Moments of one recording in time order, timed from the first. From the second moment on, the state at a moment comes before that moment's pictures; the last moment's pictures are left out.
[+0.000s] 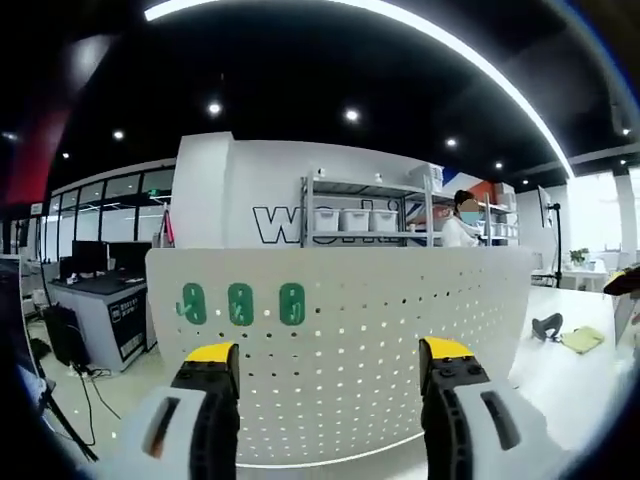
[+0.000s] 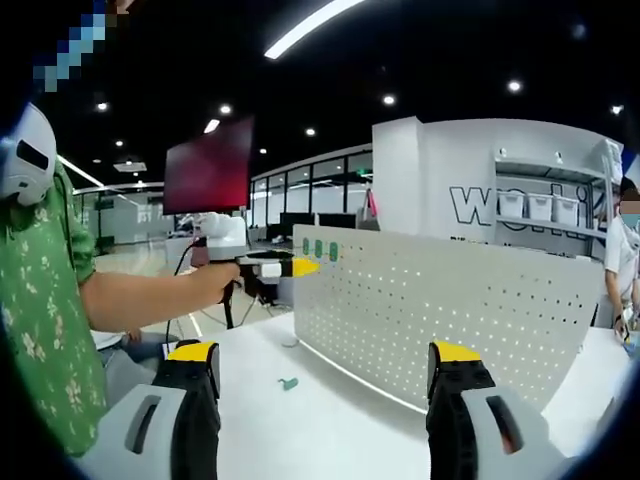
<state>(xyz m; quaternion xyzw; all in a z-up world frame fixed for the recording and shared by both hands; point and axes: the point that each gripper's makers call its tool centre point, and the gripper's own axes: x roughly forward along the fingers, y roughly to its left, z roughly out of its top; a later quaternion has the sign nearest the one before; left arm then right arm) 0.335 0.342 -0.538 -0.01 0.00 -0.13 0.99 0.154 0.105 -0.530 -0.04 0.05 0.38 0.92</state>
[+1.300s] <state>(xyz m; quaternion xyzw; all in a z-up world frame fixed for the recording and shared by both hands) 0.233 0.366 -0.582 -0.02 0.03 -0.13 0.99 0.143 0.137 -0.544 -0.04 0.07 0.42 0.91</state>
